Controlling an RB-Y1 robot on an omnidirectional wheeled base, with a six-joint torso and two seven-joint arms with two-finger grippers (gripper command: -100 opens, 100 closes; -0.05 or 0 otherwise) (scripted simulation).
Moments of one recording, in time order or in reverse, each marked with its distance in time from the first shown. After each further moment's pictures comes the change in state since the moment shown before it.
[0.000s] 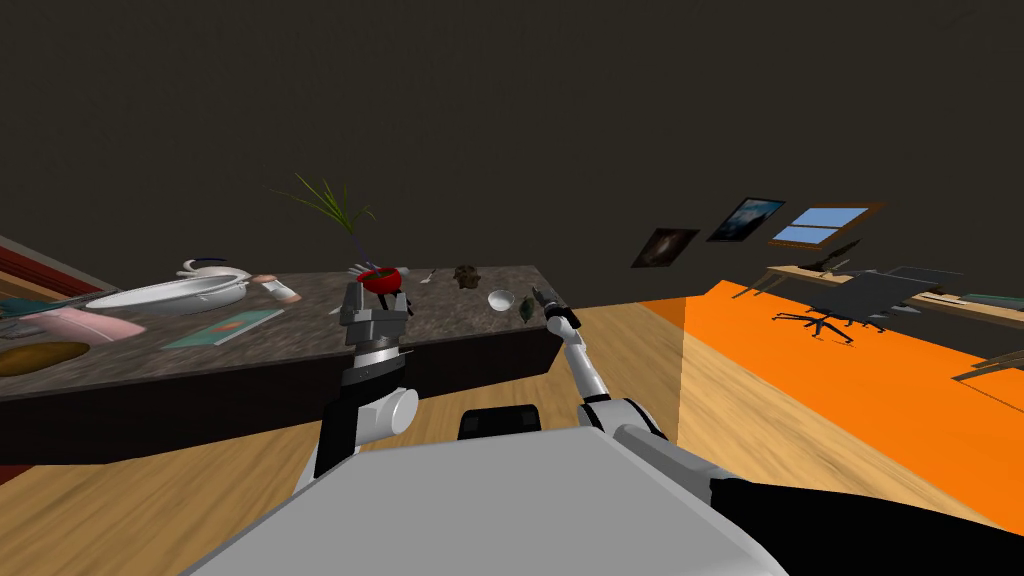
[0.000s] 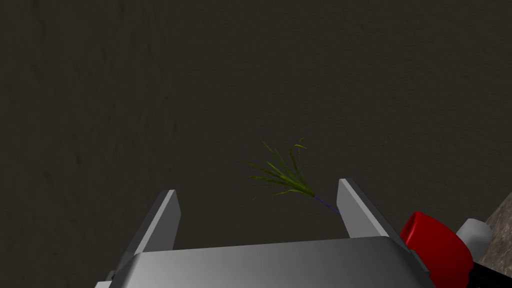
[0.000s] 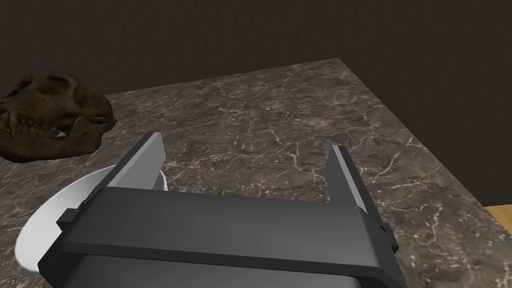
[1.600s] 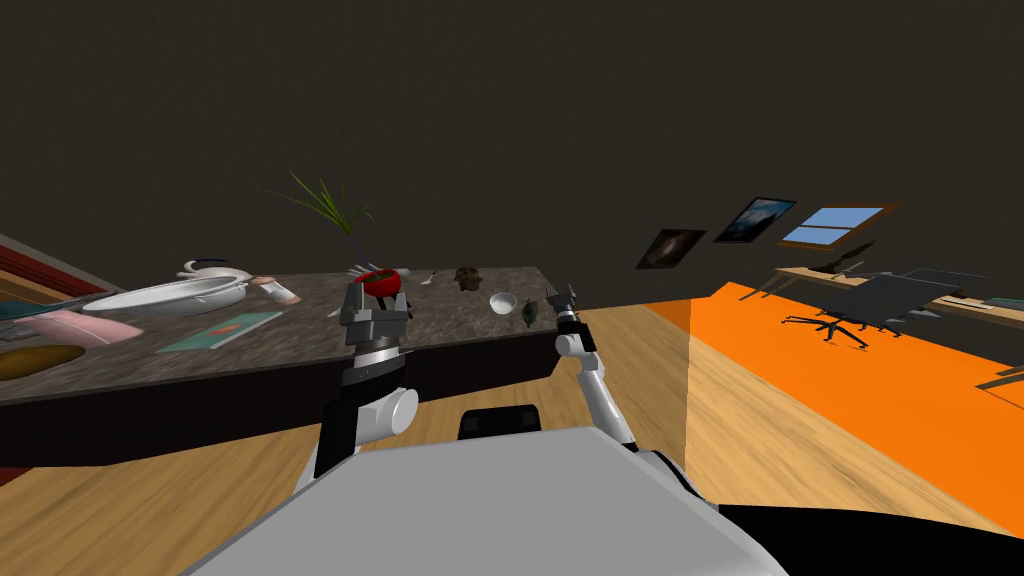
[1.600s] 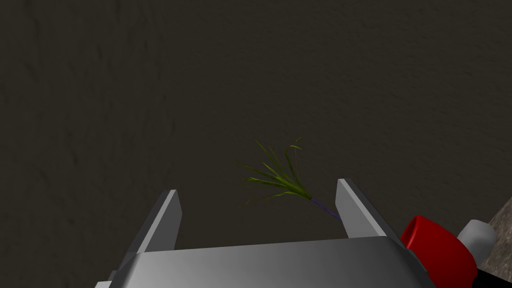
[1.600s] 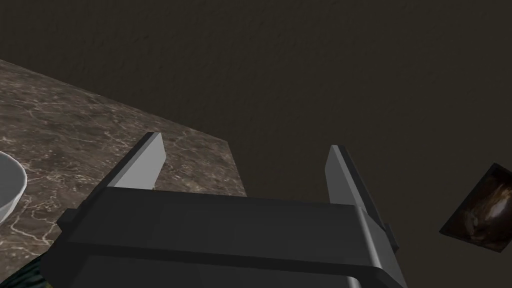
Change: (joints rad) left arm 0.000 0.000 0.000 0.000 0.000 0.000 0.000; right arm 0.283 -0.008 0.027 -0.350 0.243 -0.247 0.383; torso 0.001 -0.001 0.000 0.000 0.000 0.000
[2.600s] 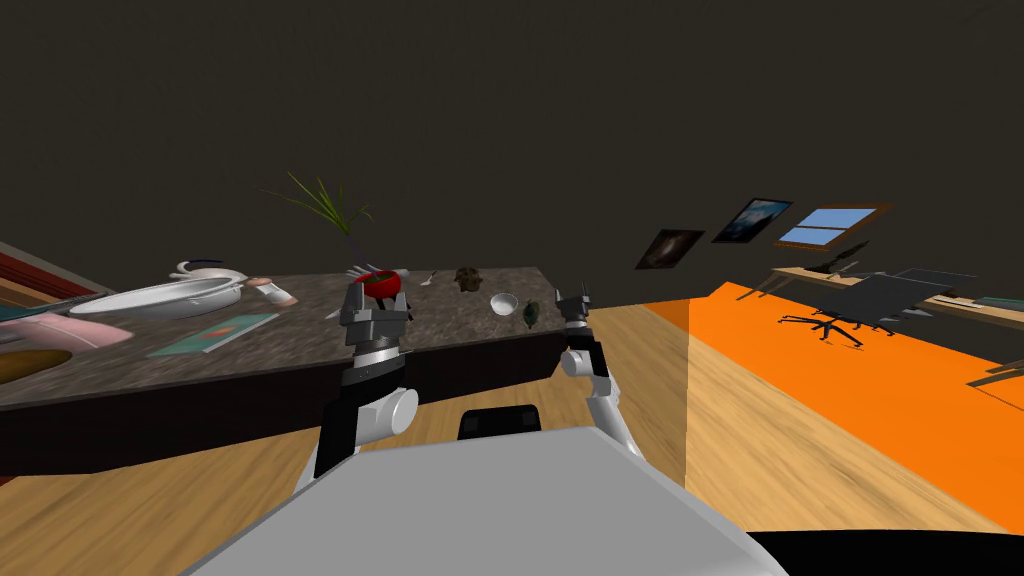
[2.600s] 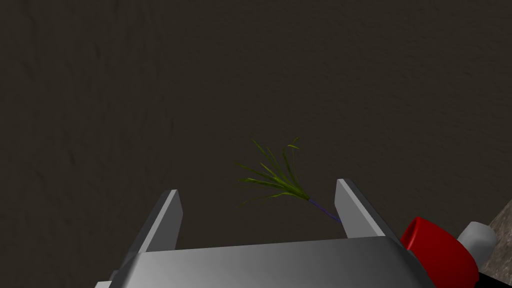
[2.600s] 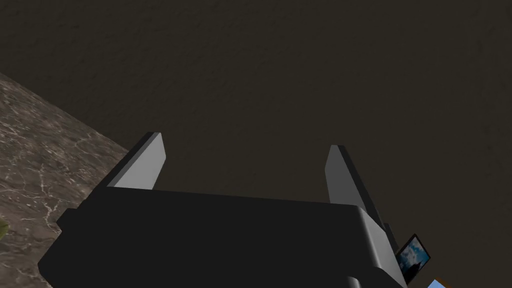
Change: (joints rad) left arm 0.000 0.000 0.000 0.000 0.000 0.000 0.000; right arm 0.201 0.023 0.022 -0.227 0.160 -0.161 0.250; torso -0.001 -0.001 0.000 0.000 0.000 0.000
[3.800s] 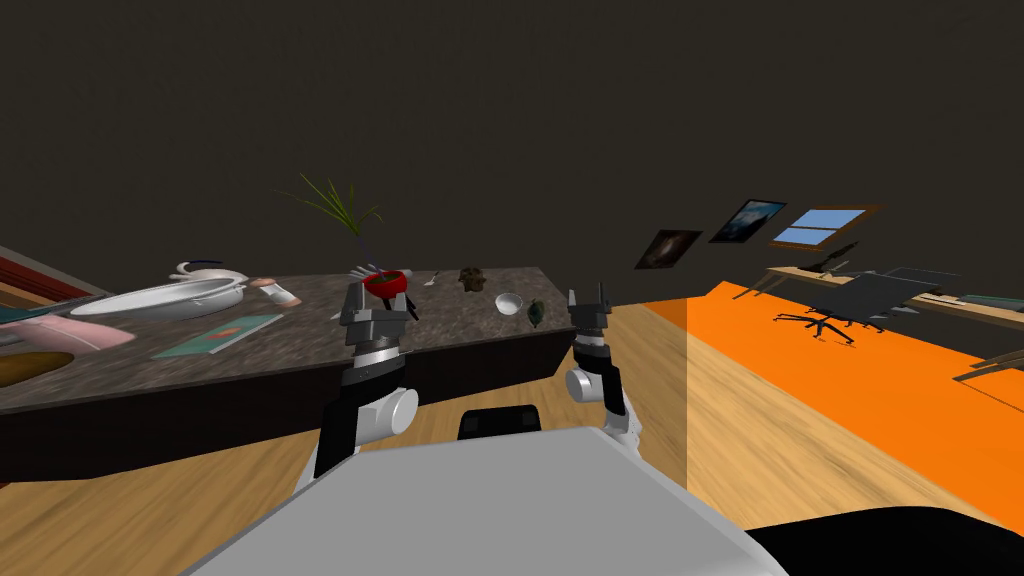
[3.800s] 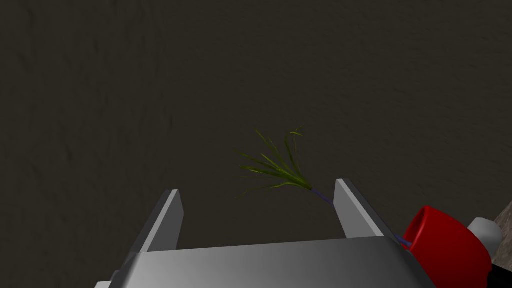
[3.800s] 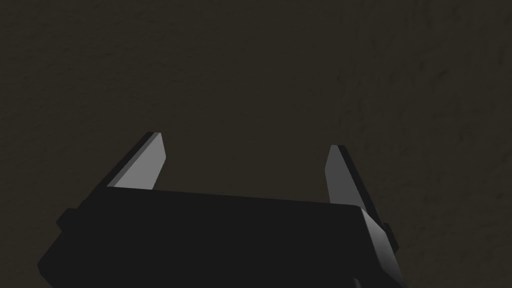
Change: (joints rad) left arm 0.000 0.000 0.000 0.000 0.000 0.000 0.000; right arm 0.216 0.060 0.036 -0.252 0.180 -0.153 0.296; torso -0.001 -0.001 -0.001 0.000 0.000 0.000
